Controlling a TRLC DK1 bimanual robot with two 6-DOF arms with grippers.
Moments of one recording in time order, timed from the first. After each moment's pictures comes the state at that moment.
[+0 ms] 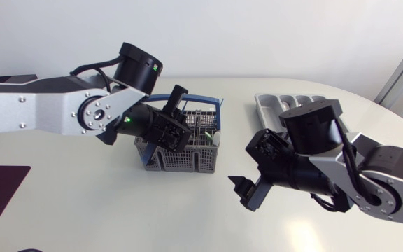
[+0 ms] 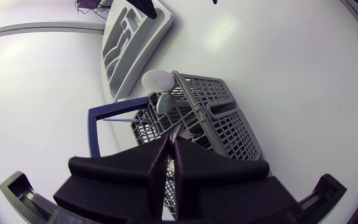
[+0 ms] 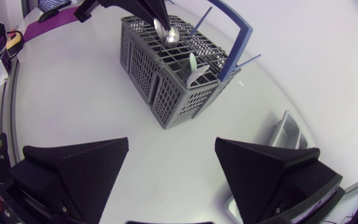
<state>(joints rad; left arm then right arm) -0.60 1.60 1.08 -0.27 0.14 1.64 0.64 1.22 0.61 -0.14 0.01 -0.34</state>
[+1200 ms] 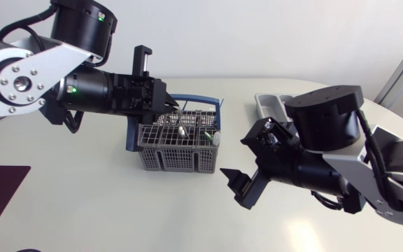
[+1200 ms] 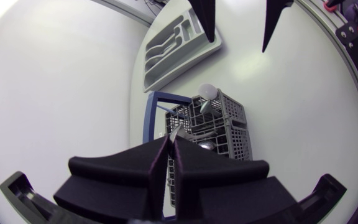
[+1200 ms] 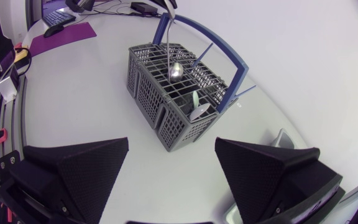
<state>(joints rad) -0.54 1.39 1.12 -0.38 0.22 1.31 0.73 1.14 0.66 -0.17 0.04 -0.30</state>
